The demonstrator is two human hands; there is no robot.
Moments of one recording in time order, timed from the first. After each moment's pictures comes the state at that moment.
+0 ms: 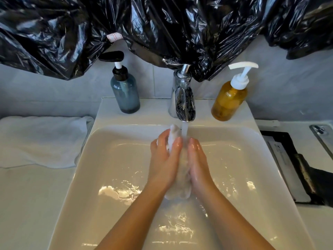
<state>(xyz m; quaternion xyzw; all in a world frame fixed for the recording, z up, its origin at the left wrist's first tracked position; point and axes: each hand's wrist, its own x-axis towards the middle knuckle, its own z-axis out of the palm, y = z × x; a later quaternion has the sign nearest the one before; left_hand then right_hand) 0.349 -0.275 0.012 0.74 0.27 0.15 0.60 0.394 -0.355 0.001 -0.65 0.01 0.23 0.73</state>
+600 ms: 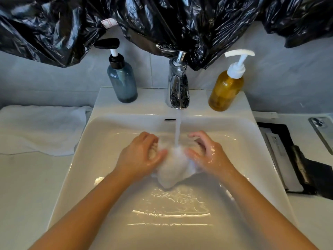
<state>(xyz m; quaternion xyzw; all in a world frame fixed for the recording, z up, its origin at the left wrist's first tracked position) 0.315 -0.221 -0.006 0.95 0.13 0.09 0.27 0.427 -0.427 0.000 -0.84 -0.29 0.19 0.43</state>
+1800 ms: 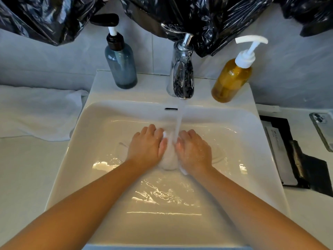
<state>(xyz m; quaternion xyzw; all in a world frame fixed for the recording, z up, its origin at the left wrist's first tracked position) 0.337 -0.234 -0.061 0.98 0.09 0.14 0.09 0.408 -0.386 -0.054 -0.93 -0.31 -0.05 0.20</state>
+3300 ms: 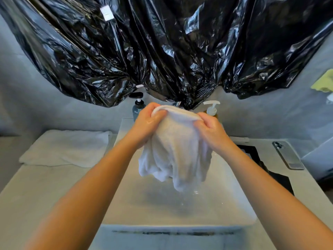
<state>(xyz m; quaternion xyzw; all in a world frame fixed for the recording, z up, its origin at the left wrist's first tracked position) 0.317 -0.223 0.199 0.80 0.14 0.19 0.55 0.399 -0.412 0.202 -0.80 -0.29 0.09 0.51</state>
